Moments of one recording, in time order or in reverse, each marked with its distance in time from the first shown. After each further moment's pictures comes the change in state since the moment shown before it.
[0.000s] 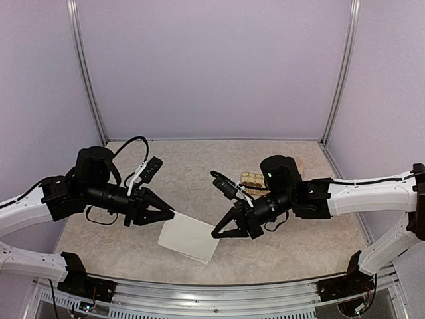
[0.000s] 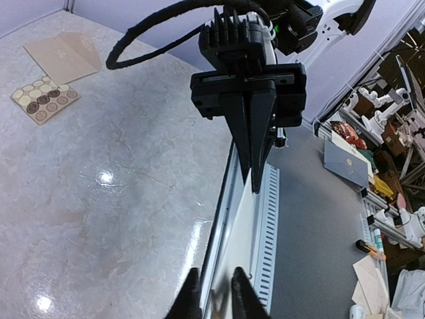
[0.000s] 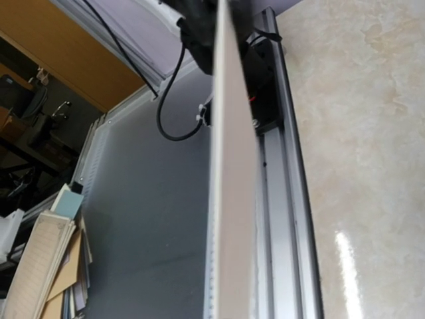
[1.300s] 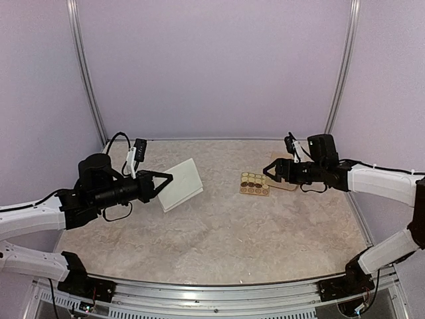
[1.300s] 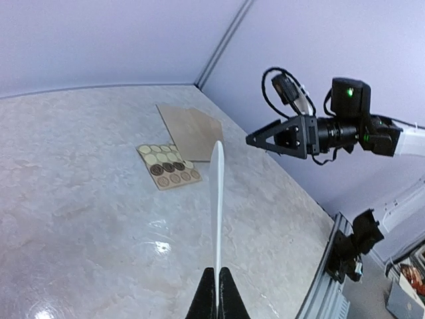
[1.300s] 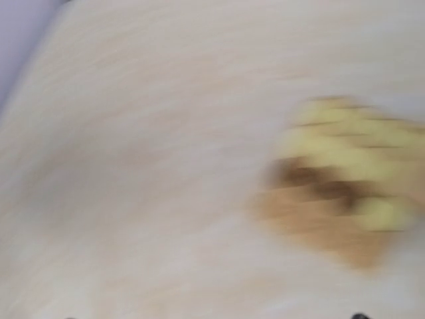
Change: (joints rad) left arm 0.049 0.063 -0.181 0.517 -0.456 -0.278; right arm -0.560 -0.079 -0.047 -0.140 0.481 0.077
